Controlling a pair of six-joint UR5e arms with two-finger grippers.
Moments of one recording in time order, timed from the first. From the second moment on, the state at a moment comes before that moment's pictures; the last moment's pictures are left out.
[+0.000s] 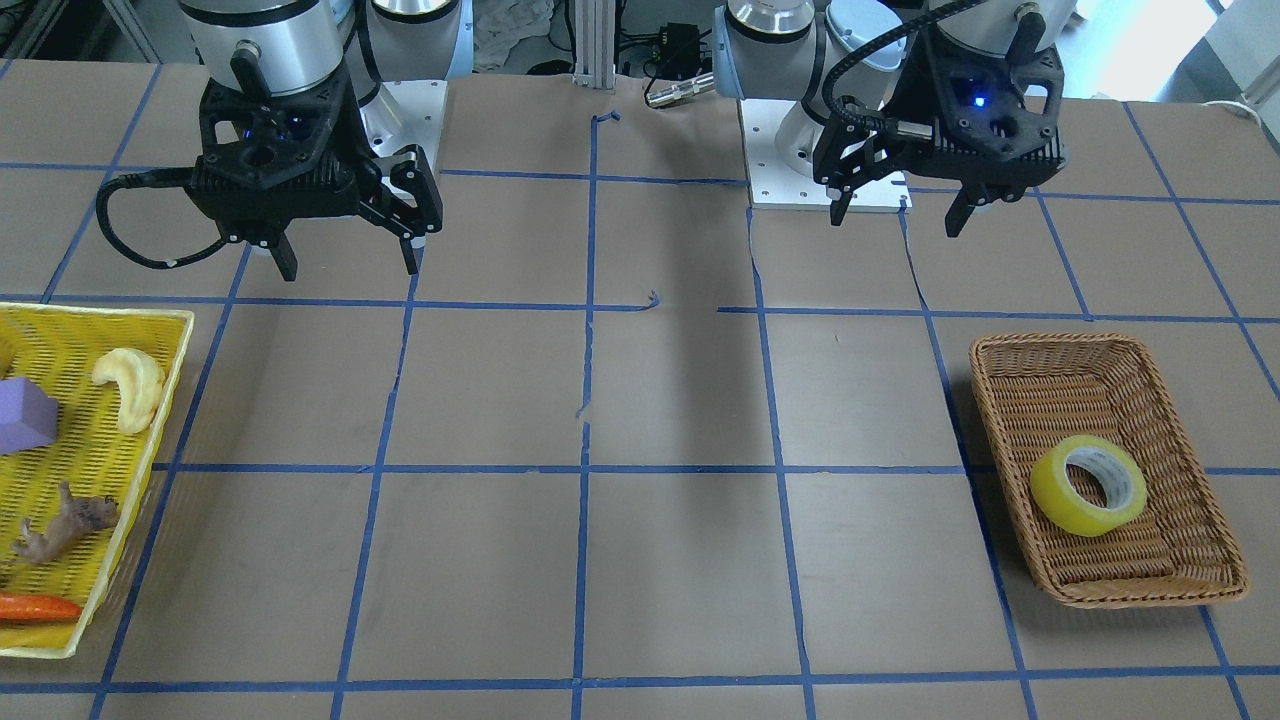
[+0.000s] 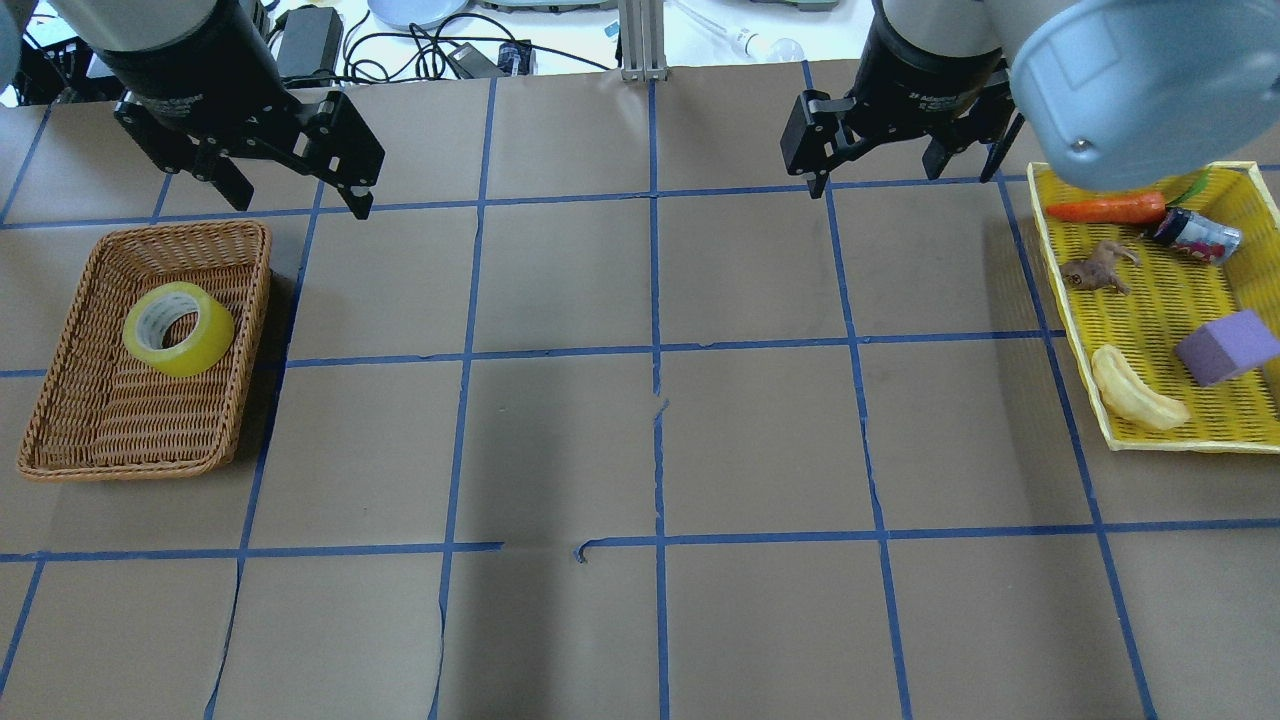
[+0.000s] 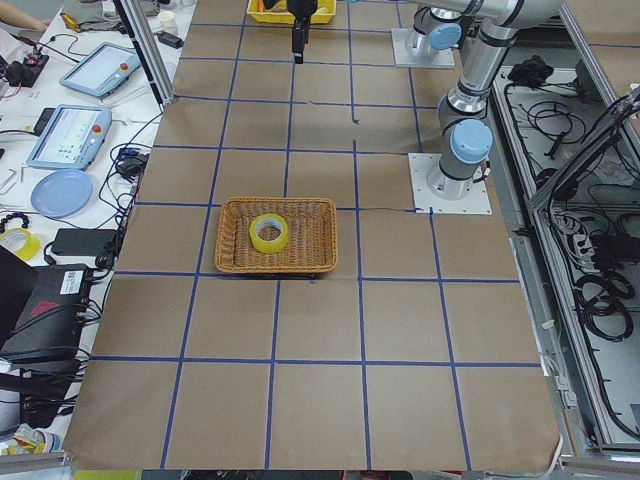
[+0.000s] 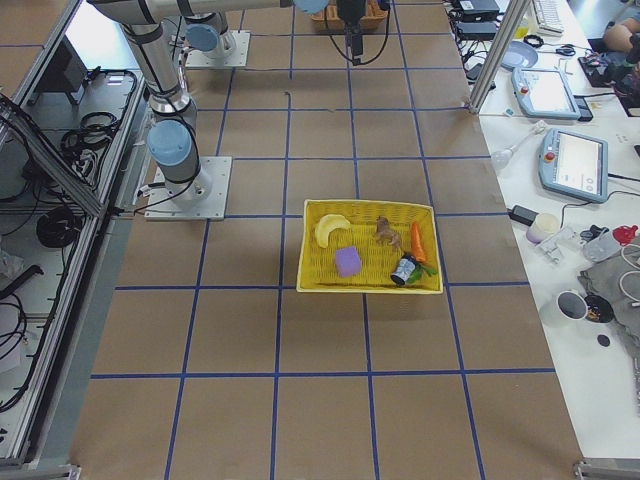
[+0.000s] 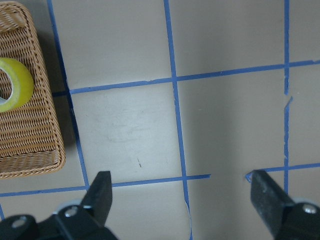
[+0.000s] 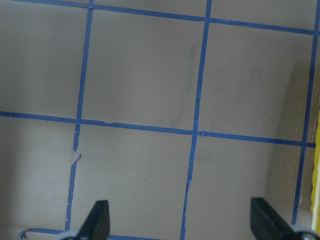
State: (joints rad) left arm -1.58 -1.57 -1.43 -1.67 1.60 0.11; right arm 1.70 -1.53 1.51 -1.68 -1.60 0.01
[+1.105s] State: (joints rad) left arm -1.58 -1.57 -1.49 -1.55 1.60 0.11; right arm 1.70 -1.53 1.50 -1.68 -1.60 0.02
